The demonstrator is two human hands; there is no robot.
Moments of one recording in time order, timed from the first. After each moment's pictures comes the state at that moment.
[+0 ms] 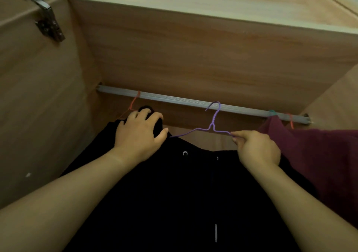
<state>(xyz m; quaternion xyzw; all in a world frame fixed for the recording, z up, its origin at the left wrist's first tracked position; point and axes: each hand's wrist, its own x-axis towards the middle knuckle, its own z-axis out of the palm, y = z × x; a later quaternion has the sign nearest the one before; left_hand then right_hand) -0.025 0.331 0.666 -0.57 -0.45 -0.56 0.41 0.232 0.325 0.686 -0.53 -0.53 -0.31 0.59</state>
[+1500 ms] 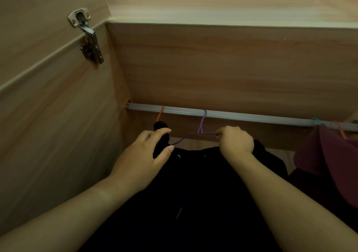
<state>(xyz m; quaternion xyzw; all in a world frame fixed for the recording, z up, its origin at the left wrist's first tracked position) -0.123 0.329 0.643 -0.65 -0.32 -0.61 0.31 0.090 0.363 0.745 -0.50 -0.60 -0.38 0.49</state>
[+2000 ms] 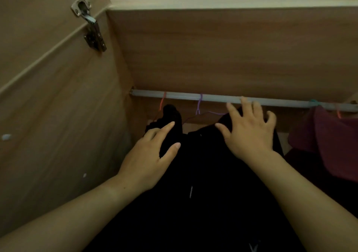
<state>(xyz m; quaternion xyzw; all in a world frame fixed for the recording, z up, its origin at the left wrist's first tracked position) -0.110 0.323 0.609 -0.68 -0.34 -0.59 0.28 0.116 0.323 0.692 -0.47 -0.55 -0.50 0.46</state>
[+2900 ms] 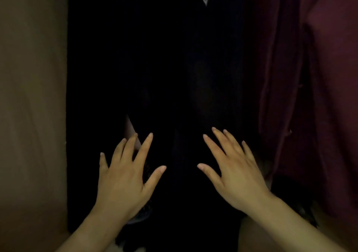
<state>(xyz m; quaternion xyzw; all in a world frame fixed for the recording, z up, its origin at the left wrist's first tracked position) -0.053 0.237 0.214 -0.73 -0.59 -0.30 0.18 0.182 0.251 0.209 -0.53 -0.76 -0.21 0.32</state>
